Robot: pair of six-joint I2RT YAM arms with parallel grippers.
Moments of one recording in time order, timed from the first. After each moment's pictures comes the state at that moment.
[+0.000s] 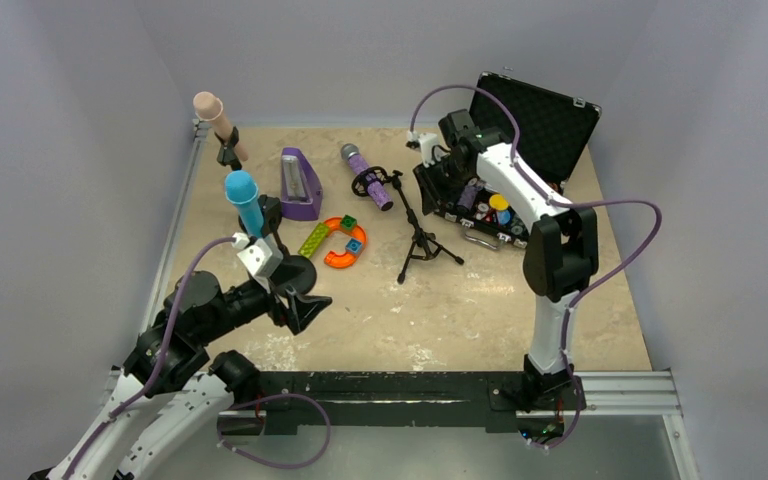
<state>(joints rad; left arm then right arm) -0.63 0.37 0.72 -0.54 0.27 -0.17 0.38 1.99 1.81 -0.98 -0.36 -0.20</state>
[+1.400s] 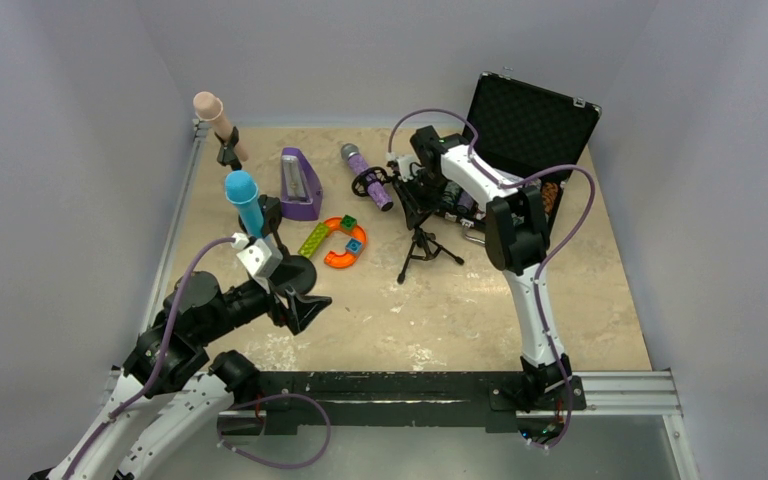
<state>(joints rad) -0.63 0.37 0.72 -0.54 0.27 -0.17 0.43 2.38 2.08 -1.08 -0.33 -0.18</state>
